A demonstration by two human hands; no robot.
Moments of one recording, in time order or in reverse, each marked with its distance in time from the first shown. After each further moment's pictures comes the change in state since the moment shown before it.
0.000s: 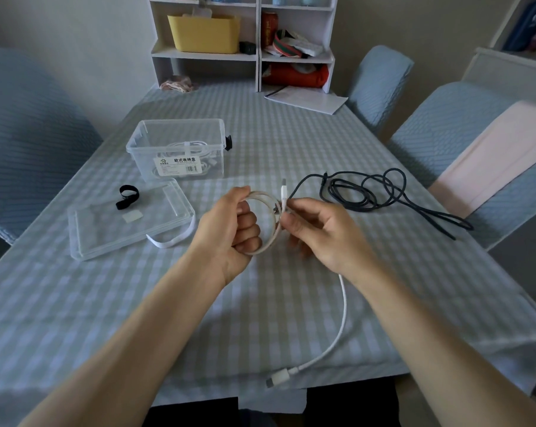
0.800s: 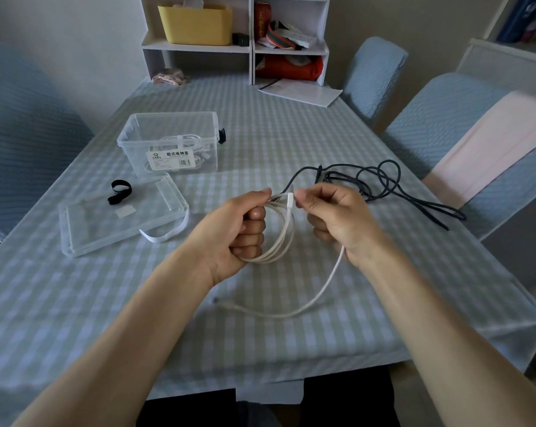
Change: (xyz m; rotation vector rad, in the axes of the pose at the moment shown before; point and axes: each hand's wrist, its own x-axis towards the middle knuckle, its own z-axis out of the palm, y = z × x) left_hand -0.013 0.004 -0.001 0.294 -0.207 -0.124; right_hand 0.008 -0.005 -0.015 0.318 0.094 0.180
